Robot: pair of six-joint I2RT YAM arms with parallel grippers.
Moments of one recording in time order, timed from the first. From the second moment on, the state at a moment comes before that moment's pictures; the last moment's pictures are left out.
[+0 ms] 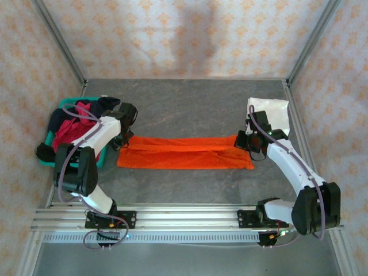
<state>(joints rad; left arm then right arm) -0.13 1.62 1.13 -0.98 -0.37 -1.09 0.20 1.23 0.89 -0.73 -0.14 0.47</state>
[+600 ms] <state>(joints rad) -0.14 1.46 1.06 -0.98 -0.37 -1.12 0.20 1.29 0.88 -0.73 -0.12 0.45</state>
